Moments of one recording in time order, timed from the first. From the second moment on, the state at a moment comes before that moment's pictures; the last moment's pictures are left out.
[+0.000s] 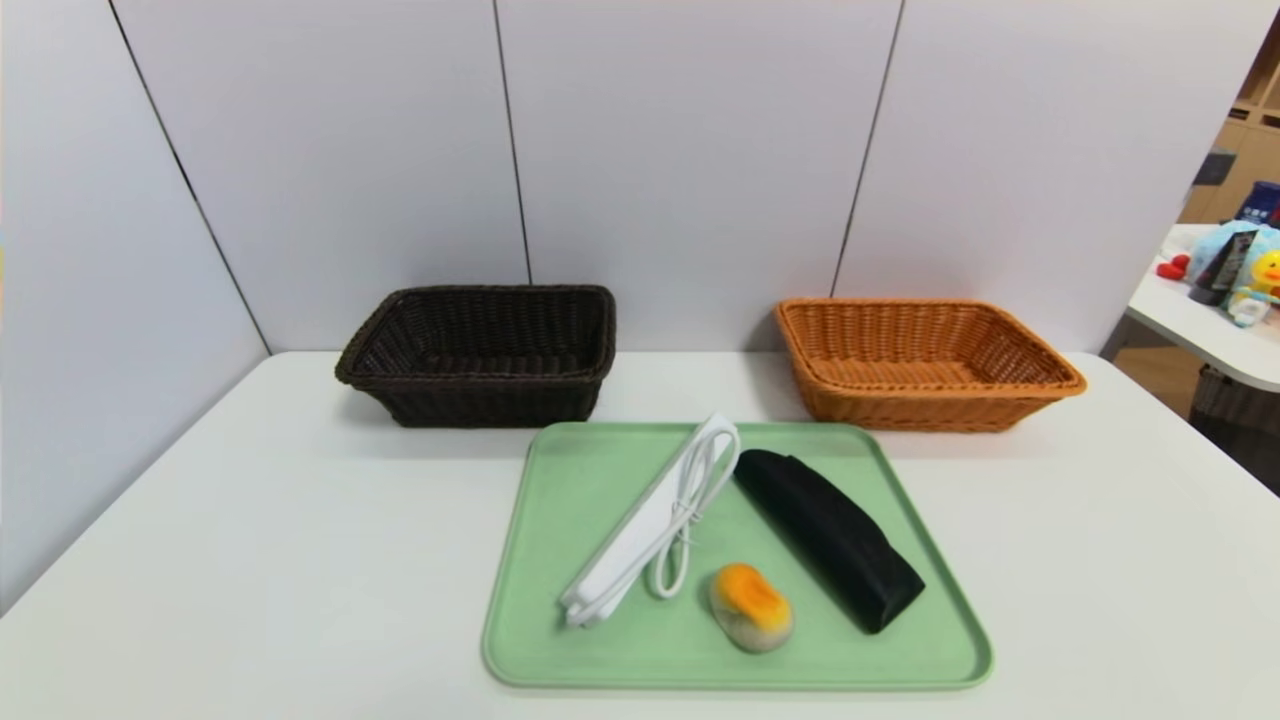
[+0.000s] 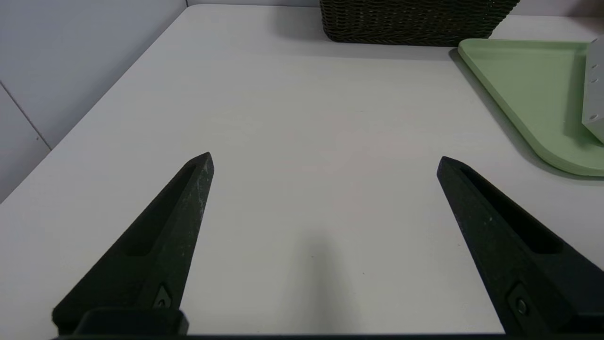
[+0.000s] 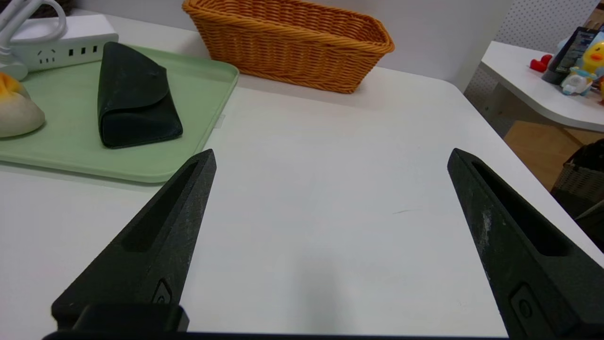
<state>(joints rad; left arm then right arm) 0.00 0.00 0.00 0.00 0.02 -0.05 0.00 0.00 0.00 -0.06 0.01 -0.19</state>
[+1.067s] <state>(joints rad) 0.00 0.01 -0.31 0.23 0.00 -0.03 0.00 0.06 -0.30 0.09 -0.02 -0.19</state>
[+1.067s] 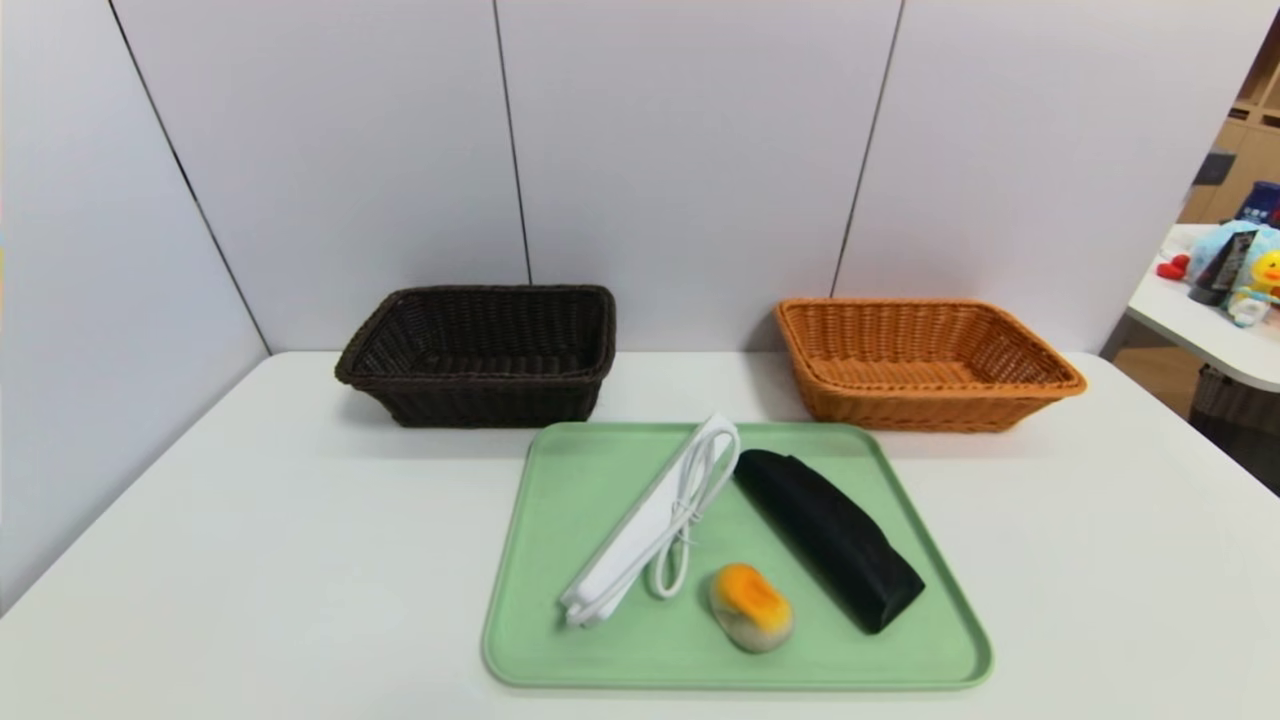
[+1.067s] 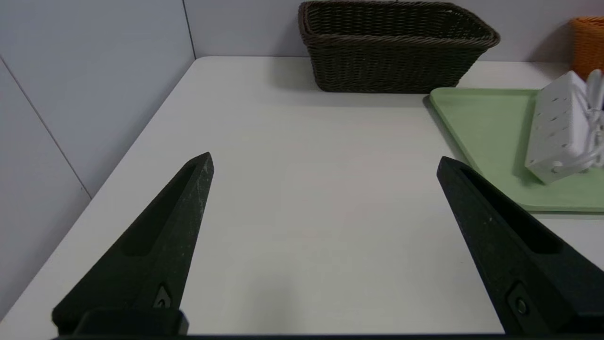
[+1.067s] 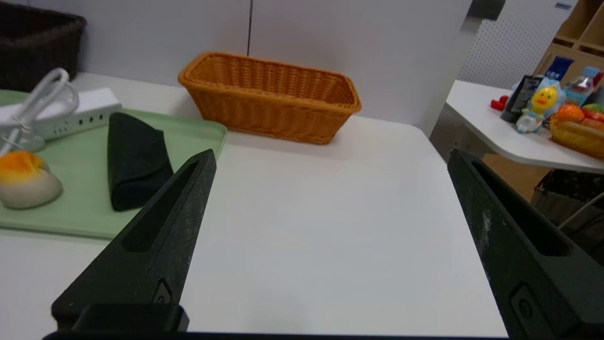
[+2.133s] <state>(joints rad) -0.07 0.86 -1.10 0.47 -0.07 0.02 0.32 1.09 -1.49 0.63 0.12 -0.21</state>
